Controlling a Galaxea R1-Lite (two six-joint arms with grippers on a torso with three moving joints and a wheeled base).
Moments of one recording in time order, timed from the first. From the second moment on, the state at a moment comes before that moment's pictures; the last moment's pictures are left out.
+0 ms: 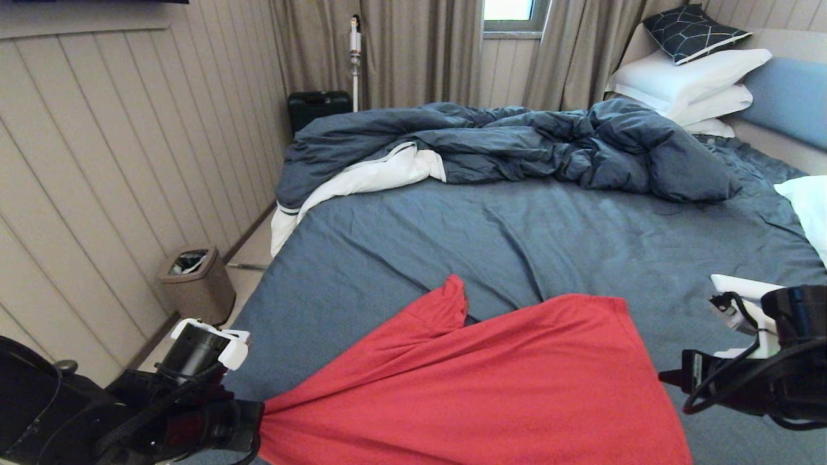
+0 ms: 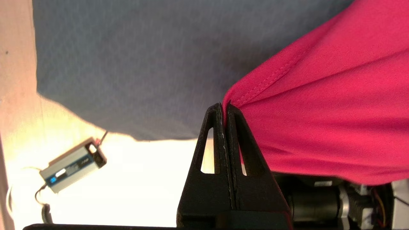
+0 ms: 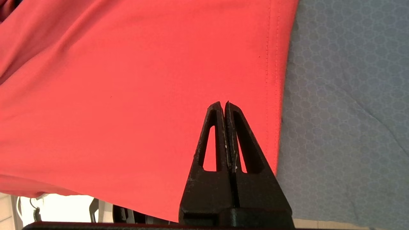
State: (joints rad) left arm -0.44 1.77 -0.44 -0.30 0.20 -0.25; right arm -0.24 1.61 -0.51 -0.24 0.30 0.14
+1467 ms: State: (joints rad) left arm -0.48 2.08 -1.31 0.05 0.20 -0.27; right arm -0.22 1.60 -0.49 -0.24 0.30 0.14
